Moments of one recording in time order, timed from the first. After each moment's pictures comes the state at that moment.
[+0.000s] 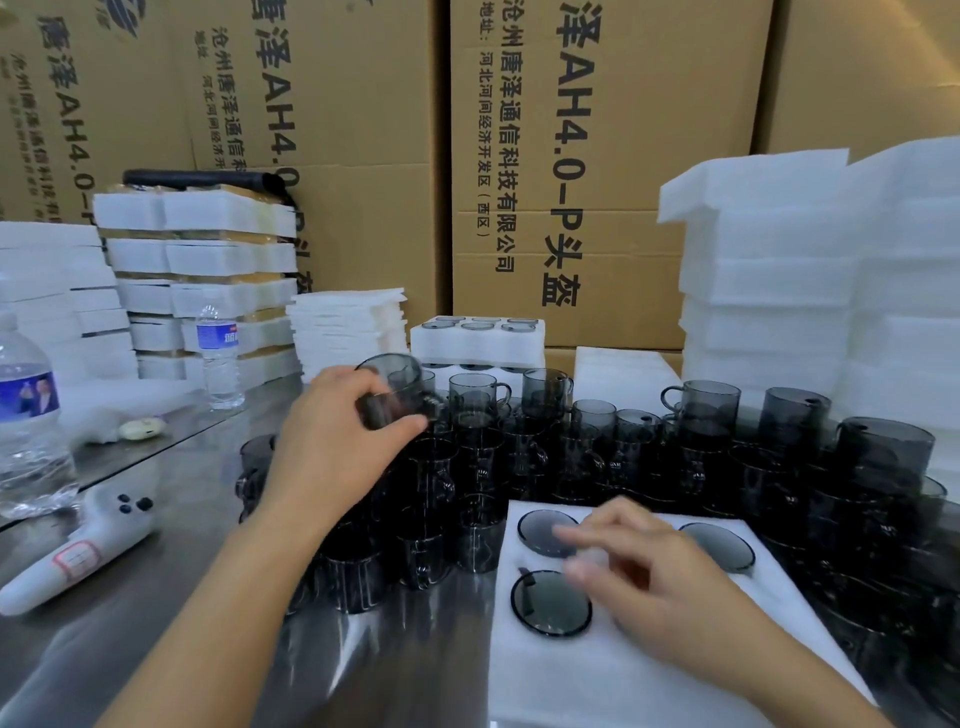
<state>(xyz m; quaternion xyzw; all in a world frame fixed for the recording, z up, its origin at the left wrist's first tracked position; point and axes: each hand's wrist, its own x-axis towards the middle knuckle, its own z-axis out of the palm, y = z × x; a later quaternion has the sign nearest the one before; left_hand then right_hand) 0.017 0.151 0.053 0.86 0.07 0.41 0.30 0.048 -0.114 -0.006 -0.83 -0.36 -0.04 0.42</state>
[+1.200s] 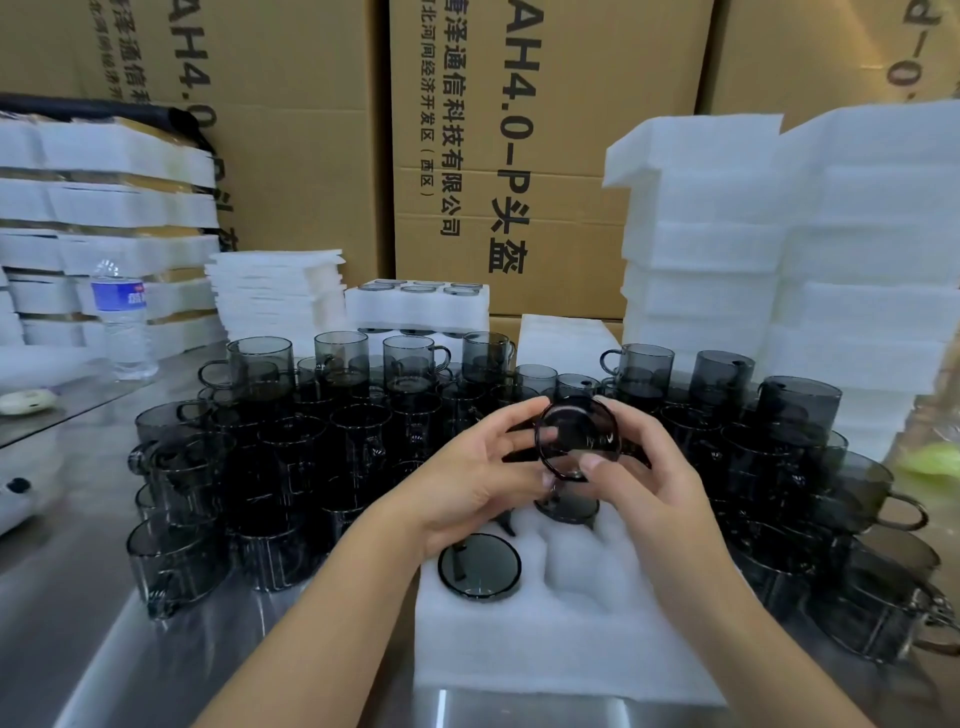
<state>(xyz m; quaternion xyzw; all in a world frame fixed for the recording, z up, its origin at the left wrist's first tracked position) 0.077 0.043 -0.004 0.62 -0.20 -0.07 0.76 0.055 -0.128 -0.006 -0.66 -0.23 -0.13 0.70</state>
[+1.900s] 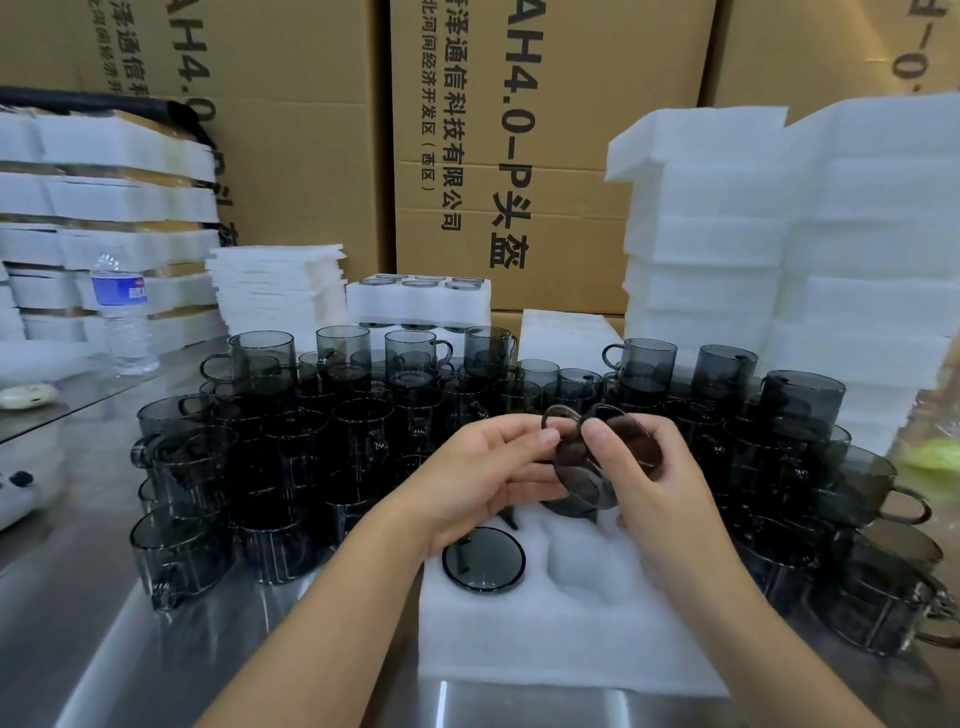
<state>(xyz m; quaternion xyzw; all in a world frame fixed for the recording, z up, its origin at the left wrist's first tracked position) 0.071 0.040 -0.001 0.63 -0.20 -0.06 0.75 0.053 -0.123 -0.002 -0.73 -0.14 -0.19 0.64</state>
